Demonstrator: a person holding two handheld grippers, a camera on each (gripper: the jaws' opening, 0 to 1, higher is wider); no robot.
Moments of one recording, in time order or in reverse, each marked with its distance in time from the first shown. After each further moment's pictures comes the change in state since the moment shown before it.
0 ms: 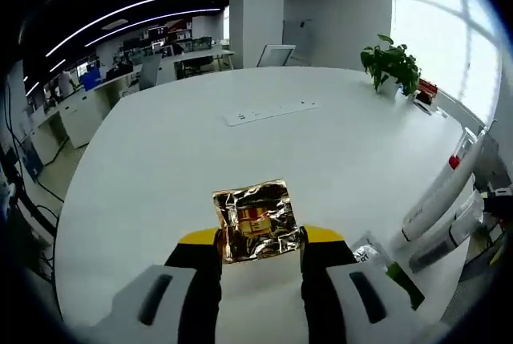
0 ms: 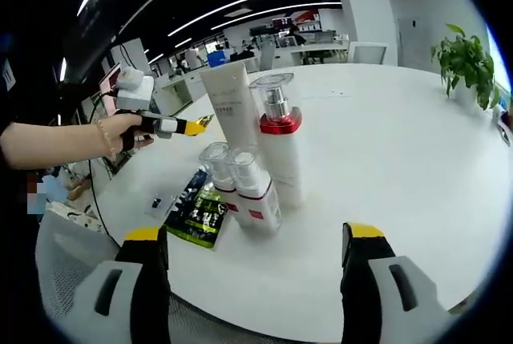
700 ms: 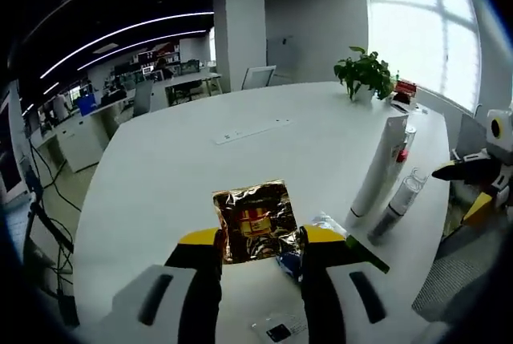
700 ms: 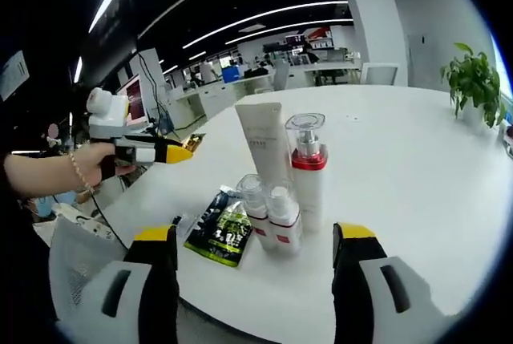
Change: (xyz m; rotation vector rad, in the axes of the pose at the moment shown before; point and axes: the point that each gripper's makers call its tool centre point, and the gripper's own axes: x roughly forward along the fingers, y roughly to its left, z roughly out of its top) left arm -0.093 -0.037 -0.014 0.094 -0.100 -0.046; right arm -0.014 0.036 0.035 -0.044 -0.104 0.067
